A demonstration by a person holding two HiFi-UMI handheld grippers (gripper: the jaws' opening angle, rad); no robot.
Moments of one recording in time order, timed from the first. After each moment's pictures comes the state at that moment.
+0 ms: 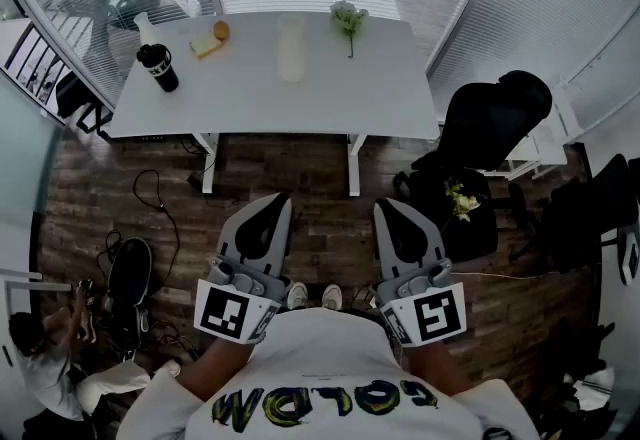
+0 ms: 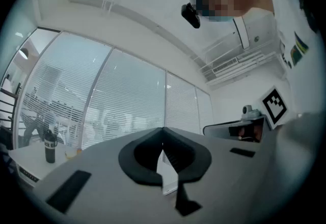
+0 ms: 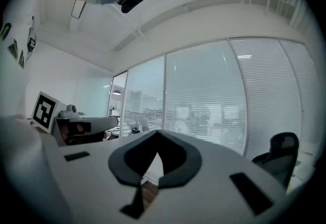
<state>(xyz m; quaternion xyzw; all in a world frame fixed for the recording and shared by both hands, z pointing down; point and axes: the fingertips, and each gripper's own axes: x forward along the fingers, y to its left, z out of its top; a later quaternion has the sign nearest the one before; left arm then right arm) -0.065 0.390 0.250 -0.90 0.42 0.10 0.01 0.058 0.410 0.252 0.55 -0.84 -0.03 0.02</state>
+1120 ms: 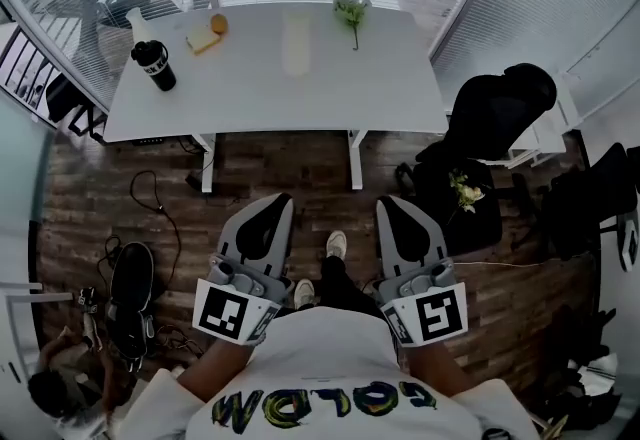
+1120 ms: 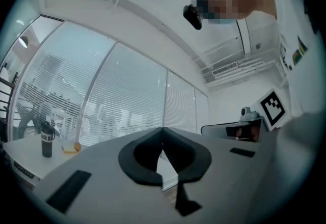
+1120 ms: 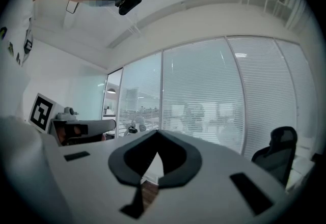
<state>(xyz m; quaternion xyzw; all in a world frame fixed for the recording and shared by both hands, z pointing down) -0.100 0.362 0.271 -0.91 0.40 0.10 -0.01 0.022 0.383 0.268 0.57 -0.82 -0.02 0.02</state>
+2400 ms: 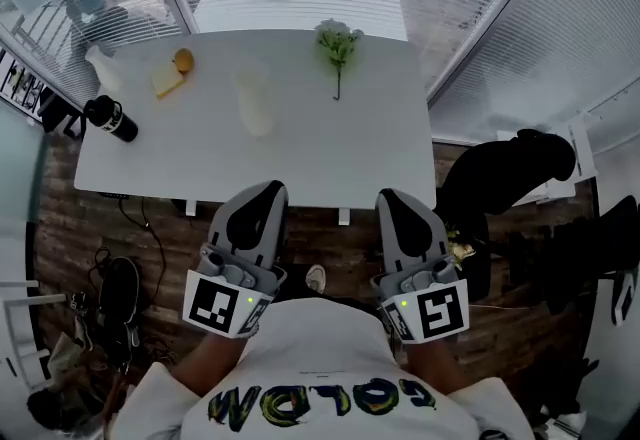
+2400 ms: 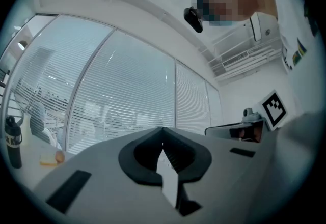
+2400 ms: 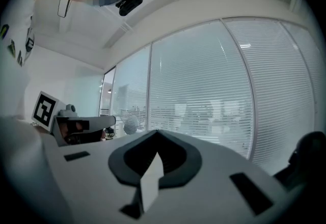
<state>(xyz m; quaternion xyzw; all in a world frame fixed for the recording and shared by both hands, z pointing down) 0.049 0.108 0.266 -0.90 0.43 0.09 0.00 0.182 0.127 0.270 0.54 -0.84 -0.02 0.02</state>
